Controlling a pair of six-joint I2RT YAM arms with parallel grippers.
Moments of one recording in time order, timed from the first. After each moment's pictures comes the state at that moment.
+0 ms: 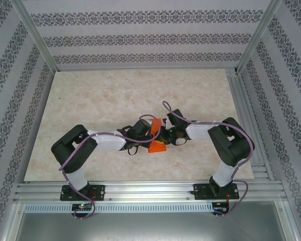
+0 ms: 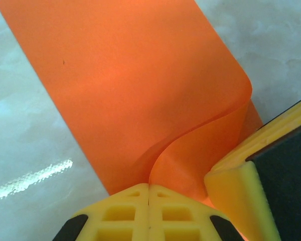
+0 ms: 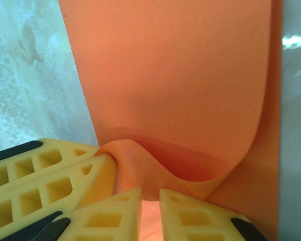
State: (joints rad) left arm -0.83 1.75 0.84 -0.02 -0.02 -0.51; right arm 0.55 1.75 0.78 -0.08 -0.57 0.78
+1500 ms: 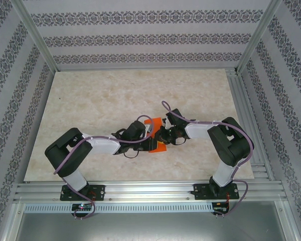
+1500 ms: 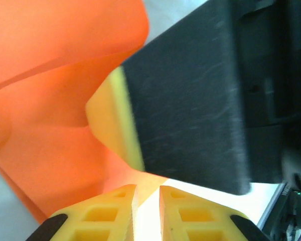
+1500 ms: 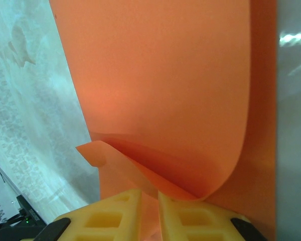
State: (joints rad) left arm -0.82 1.68 0.71 0.17 0.36 -0.80; right arm 0.55 1.75 0.80 -0.13 -0.54 0.78
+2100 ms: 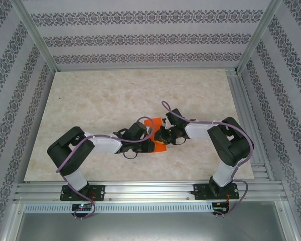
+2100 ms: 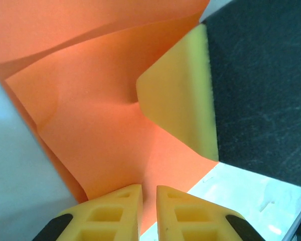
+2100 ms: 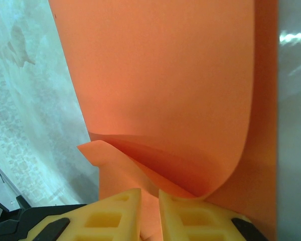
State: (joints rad) left arm -0.82 1.71 0.74 0.05 0.33 -0.77; right arm 0.55 1.75 0.81 -0.14 -0.54 0.78
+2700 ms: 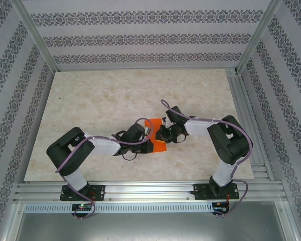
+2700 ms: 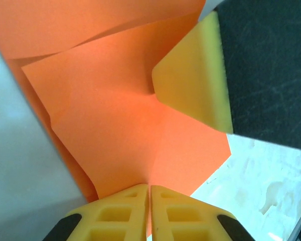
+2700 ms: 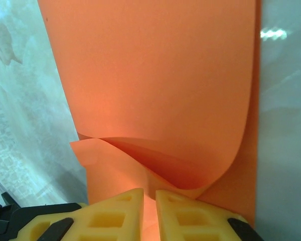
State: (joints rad) left arm -0.82 1.70 0.68 0.15 0.31 -0.78; right arm 0.53 1.78 0.88 -0.26 -0.54 0.69
